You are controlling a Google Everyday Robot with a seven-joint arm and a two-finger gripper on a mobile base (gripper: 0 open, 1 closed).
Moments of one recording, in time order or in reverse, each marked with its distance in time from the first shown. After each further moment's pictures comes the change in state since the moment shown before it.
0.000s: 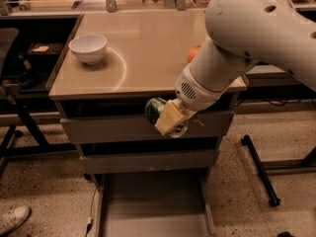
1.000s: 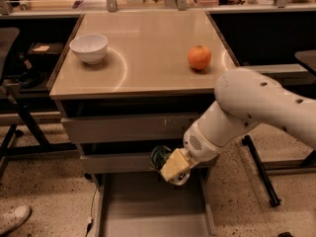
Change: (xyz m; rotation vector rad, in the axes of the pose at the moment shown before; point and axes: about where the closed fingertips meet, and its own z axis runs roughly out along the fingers) arm 0.083 0.012 0.097 -0.197 0.068 0.150
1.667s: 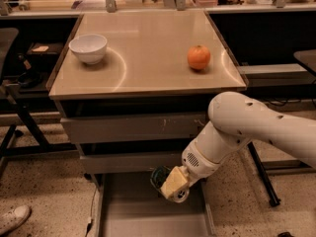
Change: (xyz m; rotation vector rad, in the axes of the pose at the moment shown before) arm 0.036 -0.009 0.053 -0.071 0.099 0.064
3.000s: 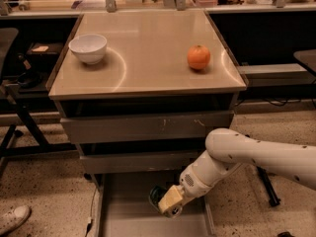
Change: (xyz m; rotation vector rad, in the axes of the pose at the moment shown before) arm 0.011 -0.049 0.107 -0.145 -0.012 0.111
